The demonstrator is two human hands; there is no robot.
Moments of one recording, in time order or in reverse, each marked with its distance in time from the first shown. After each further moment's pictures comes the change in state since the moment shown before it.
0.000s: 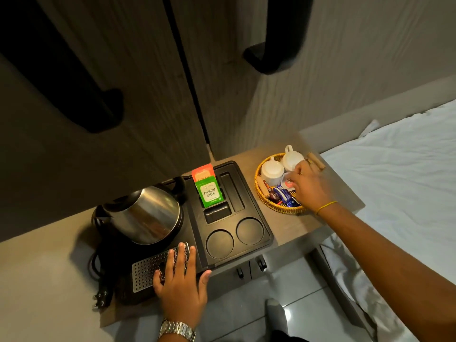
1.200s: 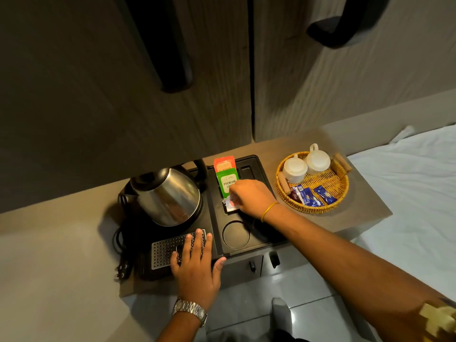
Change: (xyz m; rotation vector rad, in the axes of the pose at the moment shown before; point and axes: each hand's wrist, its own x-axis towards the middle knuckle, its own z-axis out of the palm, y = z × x) left_hand -0.001 0.002 -0.009 -0.011 -0.037 -0.027; right_hand 0.000 -0.194 -0.007 0.141 -0.170 -0.513
